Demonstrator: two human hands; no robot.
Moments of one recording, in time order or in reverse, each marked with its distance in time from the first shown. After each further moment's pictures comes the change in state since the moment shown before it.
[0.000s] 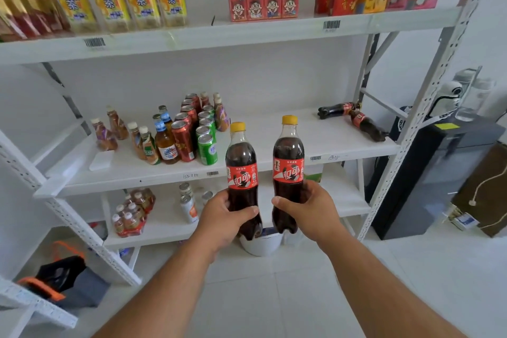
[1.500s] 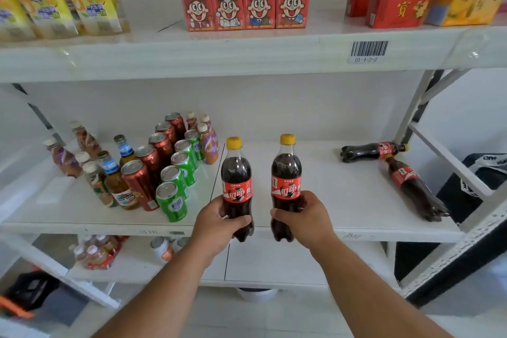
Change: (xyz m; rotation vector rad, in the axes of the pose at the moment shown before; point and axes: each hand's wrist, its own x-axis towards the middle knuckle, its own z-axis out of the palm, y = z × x) left_hand 0.289 0.040 0.094 0.028 0.197 -0.007; right_hand 0.338 0.022 -0.028 -0.026 -0.155 0.074
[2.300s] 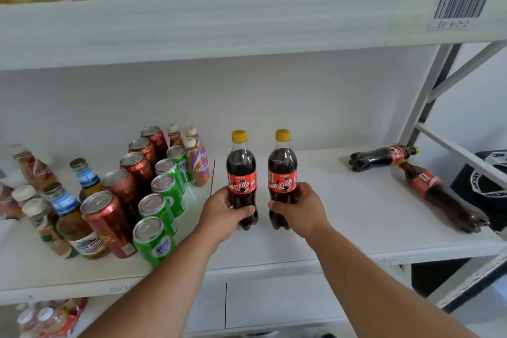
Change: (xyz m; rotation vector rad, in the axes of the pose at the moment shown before) left_hand 0.162 -0.029 0.004 0.001 -0.117 0.087; right_hand 0.128 0.016 0.065 -0.052 0.105 -0.032
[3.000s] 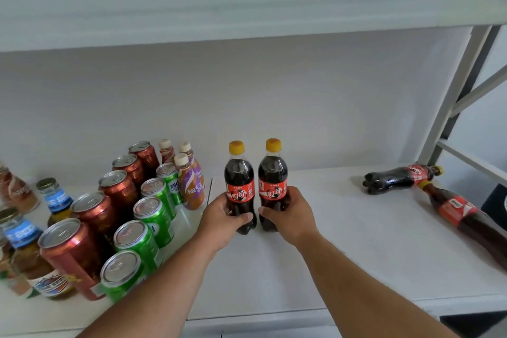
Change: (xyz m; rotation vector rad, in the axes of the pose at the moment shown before) left_hand 0.092 -0.029 0.014 0.027 0.024 0.094; right_hand 0.090 0.017 0.037 0.000 0.025 -0.145
